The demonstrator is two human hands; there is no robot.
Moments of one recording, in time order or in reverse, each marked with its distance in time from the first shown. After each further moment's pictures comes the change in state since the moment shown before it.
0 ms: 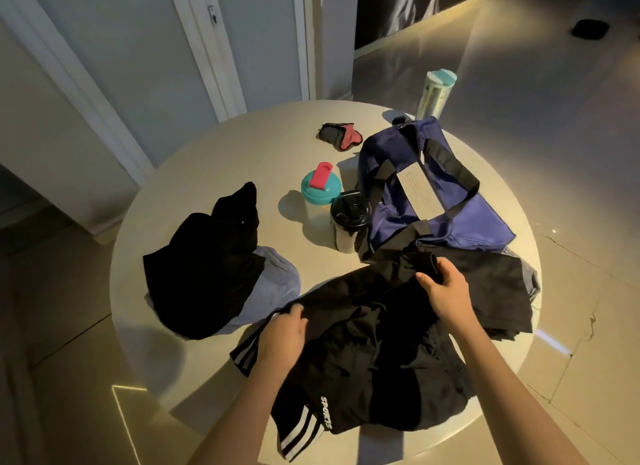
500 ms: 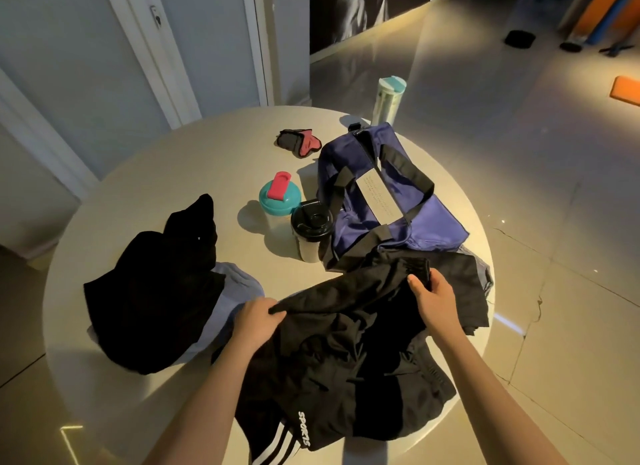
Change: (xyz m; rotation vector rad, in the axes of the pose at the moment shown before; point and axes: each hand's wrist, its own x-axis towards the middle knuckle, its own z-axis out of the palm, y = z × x) left_hand 0.067 0.003 -0.011 -0.335 -0.152 -0.054; right_hand -0.001 0.013 -0.029 0.153 0.114 0.091
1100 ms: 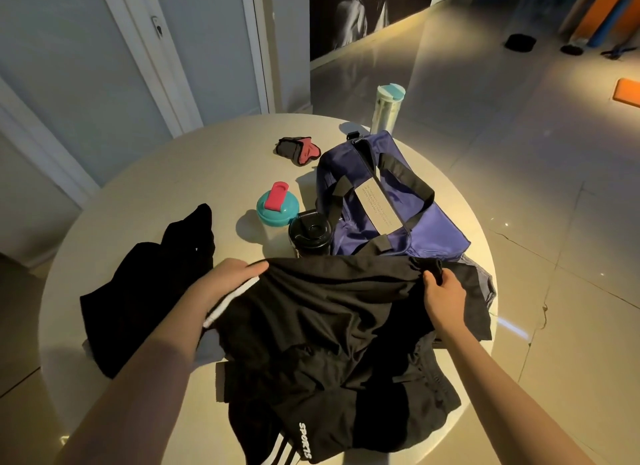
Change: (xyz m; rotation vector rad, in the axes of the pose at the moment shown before) left_hand 0.042 0.020 -0.110 -0.245 -0.138 -0.149; right_hand 0.039 -0.007 -0.005 -0.213 0.188 0.062
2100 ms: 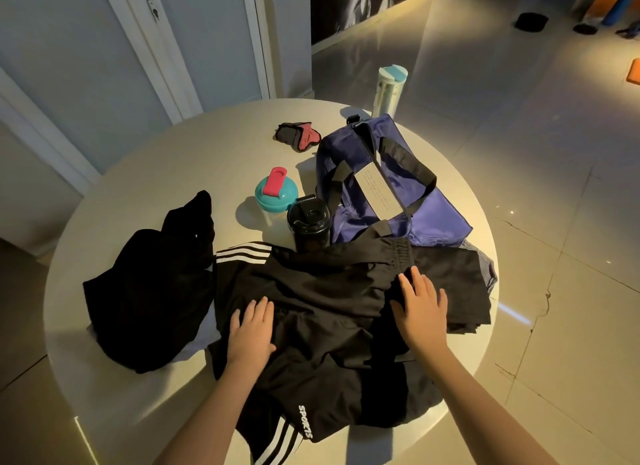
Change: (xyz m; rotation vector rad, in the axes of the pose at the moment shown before) left_hand -0.041 -0.070 0.134 0.907 0.244 0.212; right_hand -0.036 0.053 0.021 -0.839 -0.173 -0.460
